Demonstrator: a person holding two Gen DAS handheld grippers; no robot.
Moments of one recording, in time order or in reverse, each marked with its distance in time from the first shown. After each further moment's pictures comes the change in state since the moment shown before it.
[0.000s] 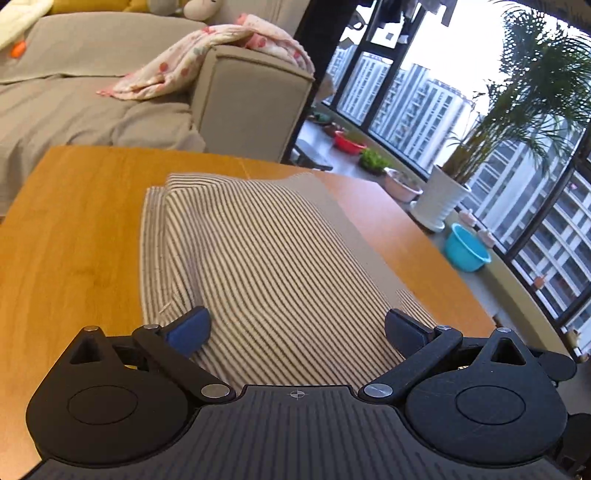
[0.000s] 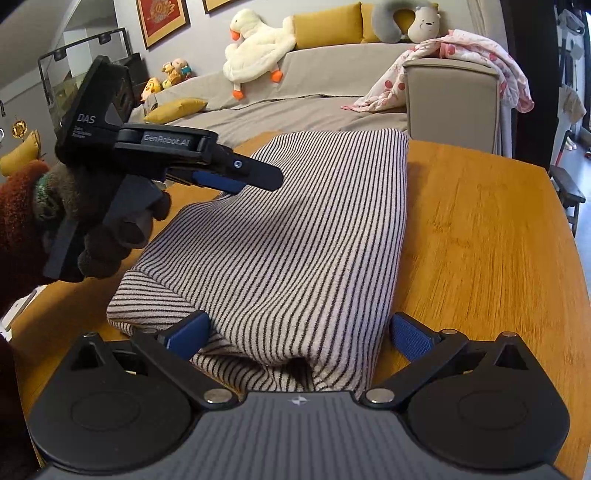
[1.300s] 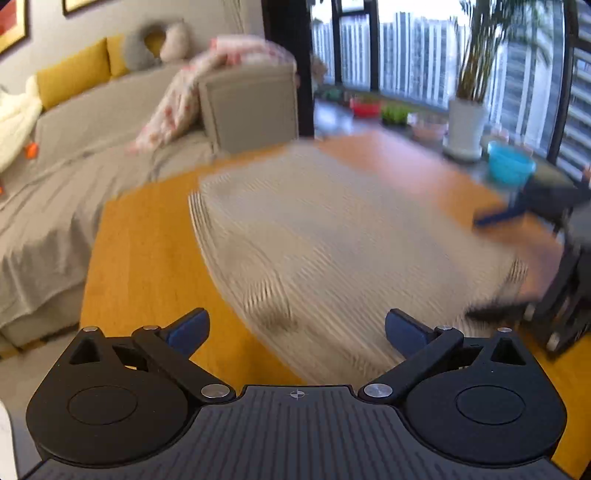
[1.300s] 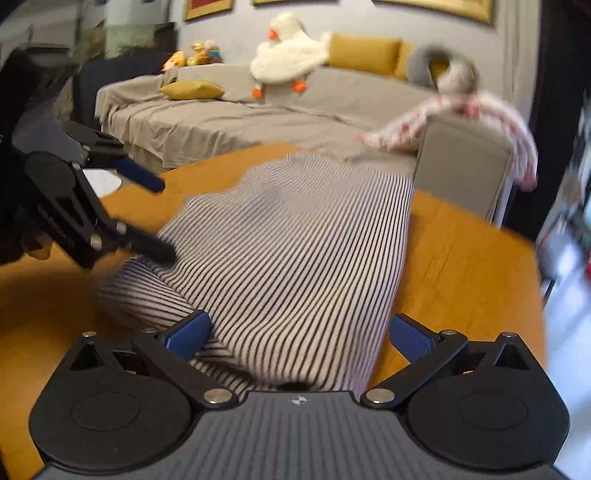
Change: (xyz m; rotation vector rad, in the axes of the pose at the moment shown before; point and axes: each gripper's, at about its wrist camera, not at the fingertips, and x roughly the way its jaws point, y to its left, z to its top) left arm -0.071 -0.053 -0.046 0.332 -0.006 0.221; right arm -0.004 0.022 0.007 -0.205 -0.032 -0.082
